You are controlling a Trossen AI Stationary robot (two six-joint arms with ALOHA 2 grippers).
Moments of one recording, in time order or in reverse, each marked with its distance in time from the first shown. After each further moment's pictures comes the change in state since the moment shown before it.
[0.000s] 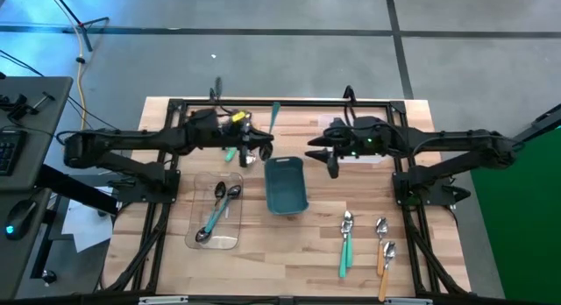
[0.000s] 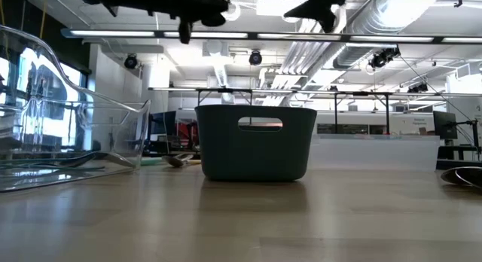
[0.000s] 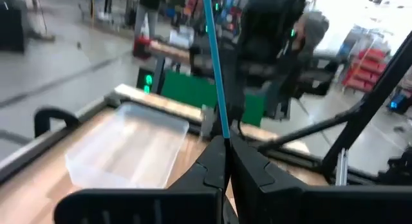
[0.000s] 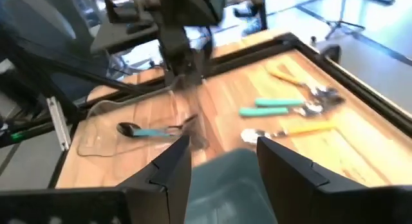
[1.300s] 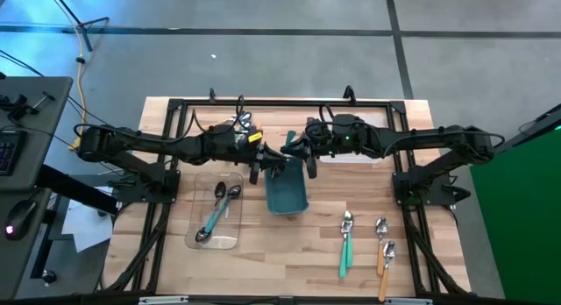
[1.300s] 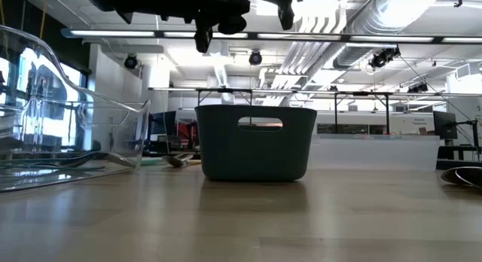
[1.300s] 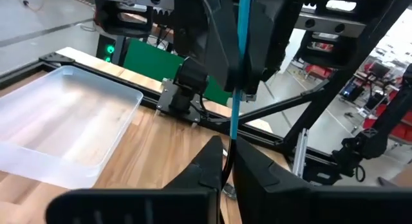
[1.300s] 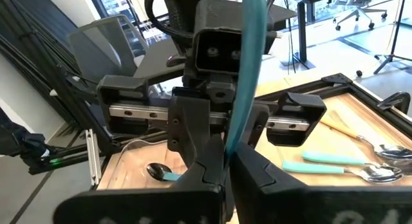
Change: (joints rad) left arm -0.124 0.200 0.038 0.105 0.010 -0.108; right arm -0.001 0.267 0.138 0.293 -0.141 -0.022
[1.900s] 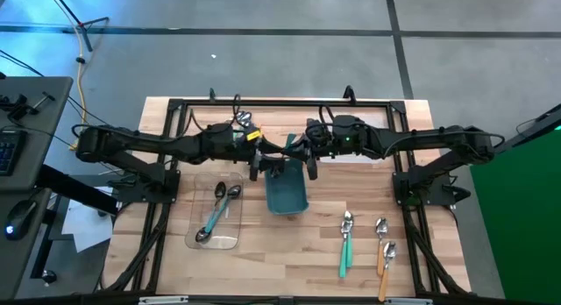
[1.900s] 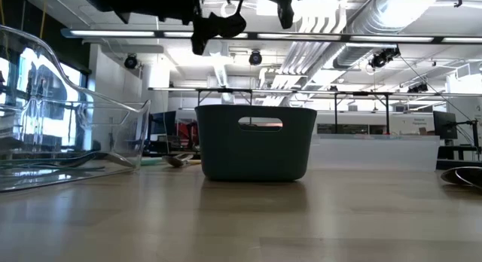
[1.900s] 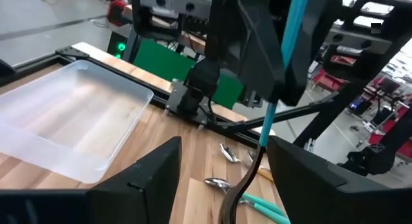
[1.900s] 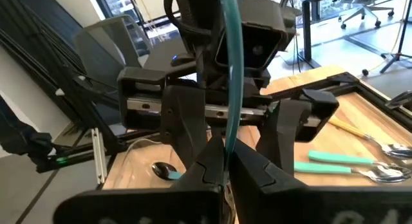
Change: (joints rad) left arm 0.003 -0.013 -0.008 -0.006 -0.029 -0.053; right arm 0.002 0.000 0.000 0.002 -0.008 0.008
